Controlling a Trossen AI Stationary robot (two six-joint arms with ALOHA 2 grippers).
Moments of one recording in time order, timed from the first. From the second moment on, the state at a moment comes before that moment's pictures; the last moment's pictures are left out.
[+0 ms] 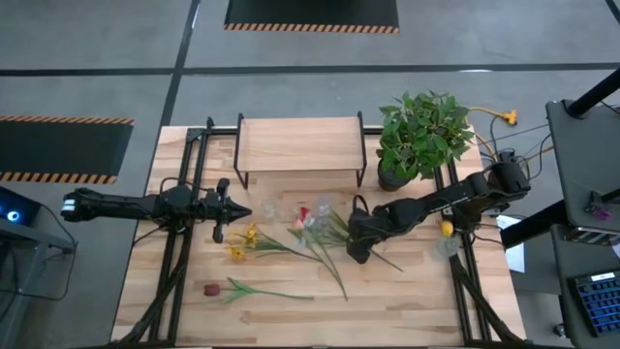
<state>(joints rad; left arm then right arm) -0.01 0.28 0.01 0.14 -0.01 -0.08 0.21 1.60 0.94 -0.56 0.07 0.86</state>
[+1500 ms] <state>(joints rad) -0.01 0.28 0.01 0.14 -0.01 -0.08 0.86 1.18 1.14 -0.65 0.96 0.79</state>
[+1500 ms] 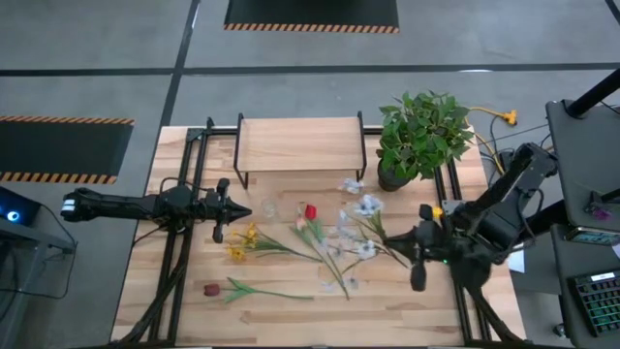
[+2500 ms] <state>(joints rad) -0.01 0.28 0.01 0.14 -0.01 -0.08 1.31 1.14 1.18 -1.18 1.11 1.14</state>
